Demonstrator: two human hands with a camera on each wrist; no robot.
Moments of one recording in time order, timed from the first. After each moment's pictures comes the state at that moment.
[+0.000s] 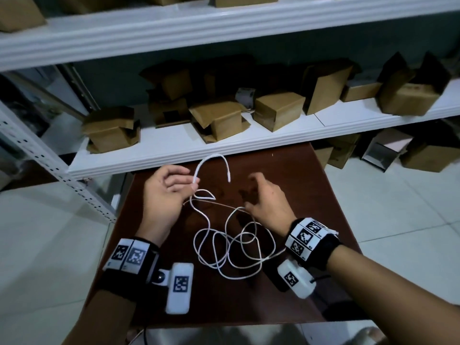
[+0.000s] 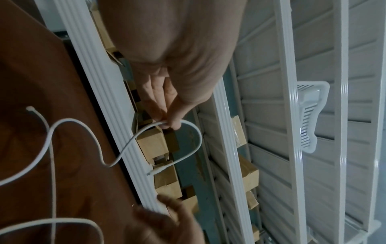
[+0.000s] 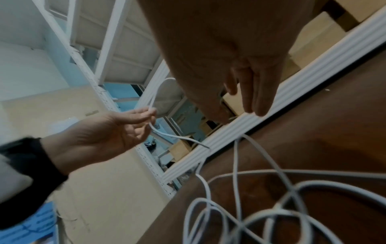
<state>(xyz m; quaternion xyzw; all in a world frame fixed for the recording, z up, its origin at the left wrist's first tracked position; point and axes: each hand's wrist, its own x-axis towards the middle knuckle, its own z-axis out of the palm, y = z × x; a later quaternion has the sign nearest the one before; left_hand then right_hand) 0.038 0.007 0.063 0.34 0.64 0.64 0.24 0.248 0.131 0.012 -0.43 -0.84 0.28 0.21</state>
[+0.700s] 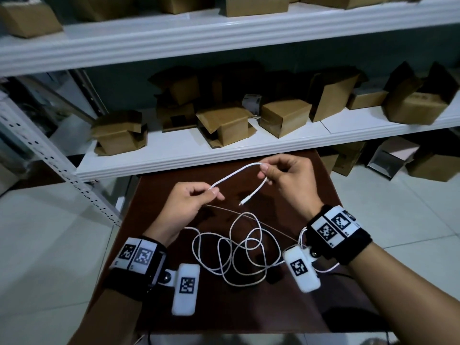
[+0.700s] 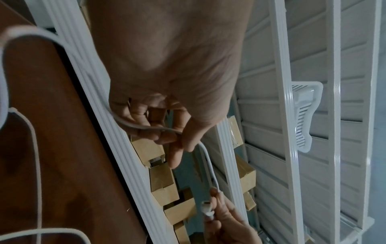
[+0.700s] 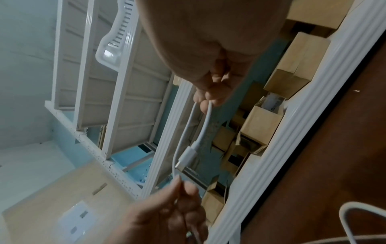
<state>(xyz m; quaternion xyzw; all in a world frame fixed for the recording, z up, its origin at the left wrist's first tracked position) 0.049 0.006 0.075 0.45 0.66 0.50 0.33 0.255 0.149 0.077 -0.34 -0.64 0.53 0.45</state>
